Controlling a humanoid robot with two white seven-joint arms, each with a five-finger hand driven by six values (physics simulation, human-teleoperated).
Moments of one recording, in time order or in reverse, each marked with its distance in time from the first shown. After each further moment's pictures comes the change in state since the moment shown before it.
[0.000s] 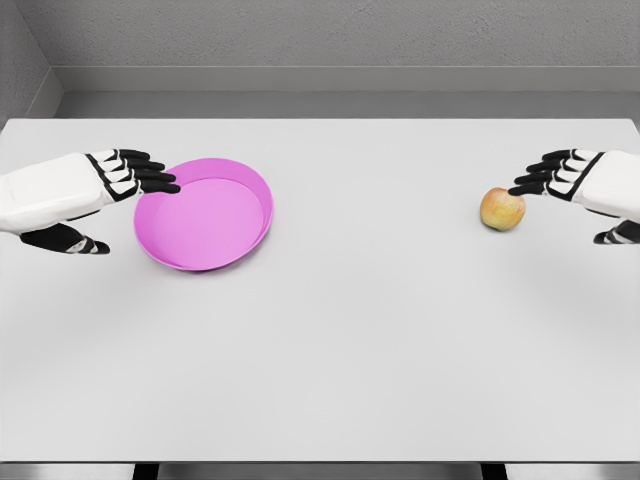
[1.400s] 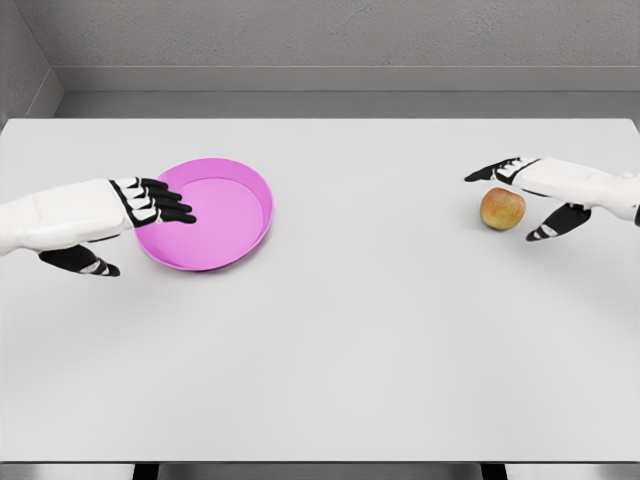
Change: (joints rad) left arm 0.015 -0.055 0.019 -0.008 0.001 -0.001 -0.157; right arm -0.232 0.413 0.128 0.480 -0.023 -0.001 0.208
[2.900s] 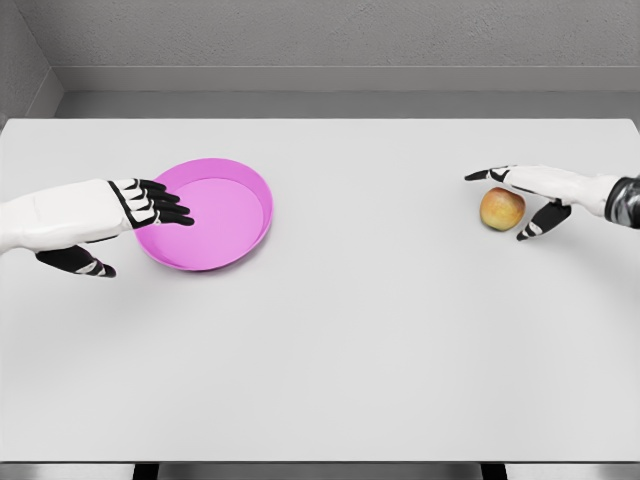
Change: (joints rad) left arm 0.000 0.000 0.016 -0.001 0.000 0.000 -0.031; right arm -0.133 0.170 0.034 0.359 0.111 0.000 0.000
